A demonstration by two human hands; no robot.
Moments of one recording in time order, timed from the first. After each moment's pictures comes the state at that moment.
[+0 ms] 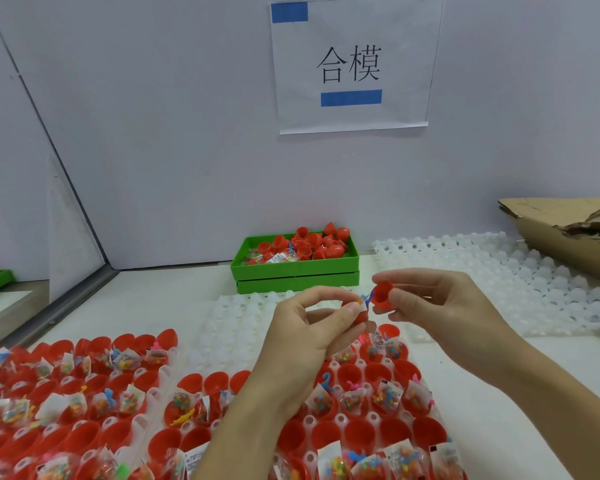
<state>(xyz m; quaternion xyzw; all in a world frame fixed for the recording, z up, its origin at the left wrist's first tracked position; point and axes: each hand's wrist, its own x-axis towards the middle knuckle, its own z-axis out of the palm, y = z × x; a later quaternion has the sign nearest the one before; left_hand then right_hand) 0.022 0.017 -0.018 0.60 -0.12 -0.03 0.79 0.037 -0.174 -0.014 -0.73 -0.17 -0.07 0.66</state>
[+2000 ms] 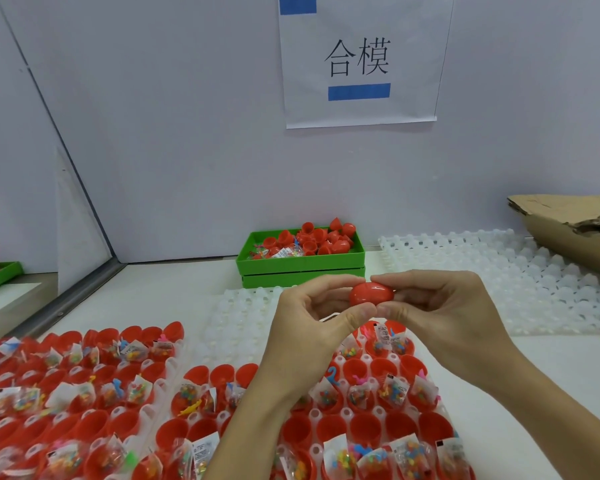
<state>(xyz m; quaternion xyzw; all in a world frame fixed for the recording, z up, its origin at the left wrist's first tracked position) 0.021 0.021 -0.017 0.72 -0.20 0.10 0.65 0.022 -0.154 -0.011 -0.73 -0.23 -0.18 0.62</state>
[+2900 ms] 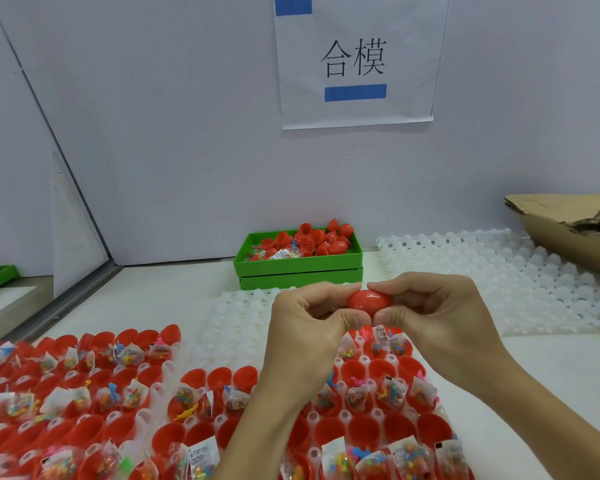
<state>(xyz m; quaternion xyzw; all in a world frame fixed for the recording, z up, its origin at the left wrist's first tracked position) 0.019 0.014 -0.016 0.73 -0.17 0.16 0.64 0.021 -0.149 -0.014 -0.72 -0.23 -0.18 0.64</state>
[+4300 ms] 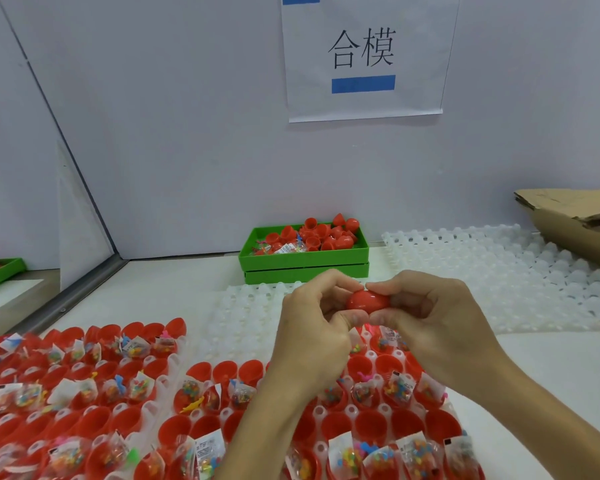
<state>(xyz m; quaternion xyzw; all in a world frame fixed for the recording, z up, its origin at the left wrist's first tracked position) 0.023 0.016 -0.023 0.80 -0.16 0.16 0.55 0.026 -0.141 -0.025 -0.76 -0.22 -0.20 0.57</state>
